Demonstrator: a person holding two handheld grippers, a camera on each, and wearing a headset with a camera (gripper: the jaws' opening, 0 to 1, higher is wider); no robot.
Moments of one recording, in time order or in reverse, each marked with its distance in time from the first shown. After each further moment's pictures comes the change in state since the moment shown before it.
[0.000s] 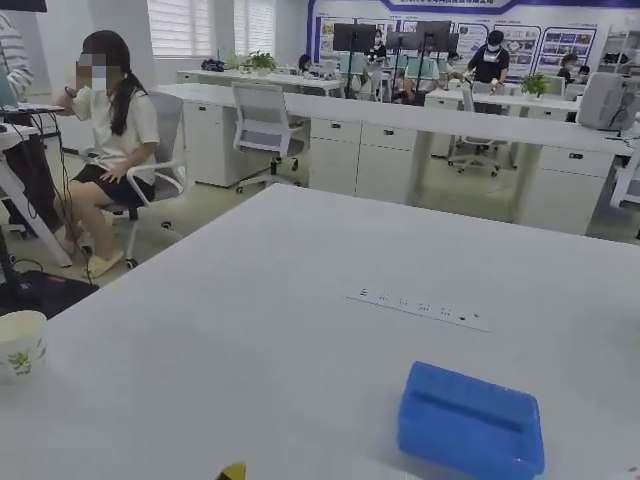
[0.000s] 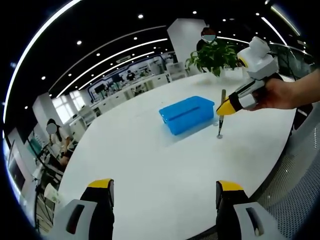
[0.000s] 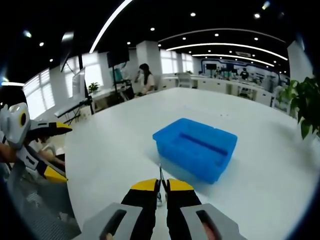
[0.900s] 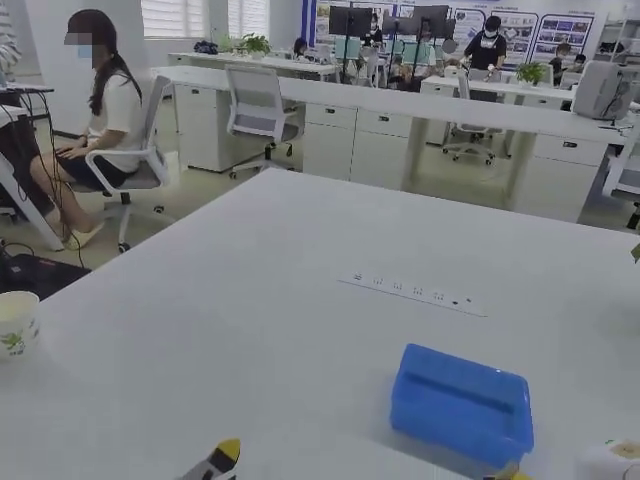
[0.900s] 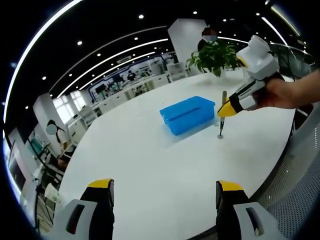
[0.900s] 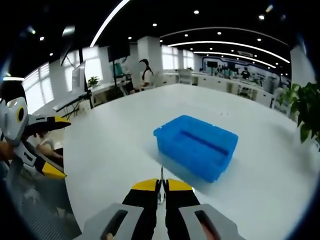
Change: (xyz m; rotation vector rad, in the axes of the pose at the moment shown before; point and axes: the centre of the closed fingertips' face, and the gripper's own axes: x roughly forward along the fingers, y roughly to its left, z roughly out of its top) left arm 0.000 0.001 0.001 0.000 -0.002 0.004; right arm 0.001 0.006 -0.001 -0.035 0.049 -0.013
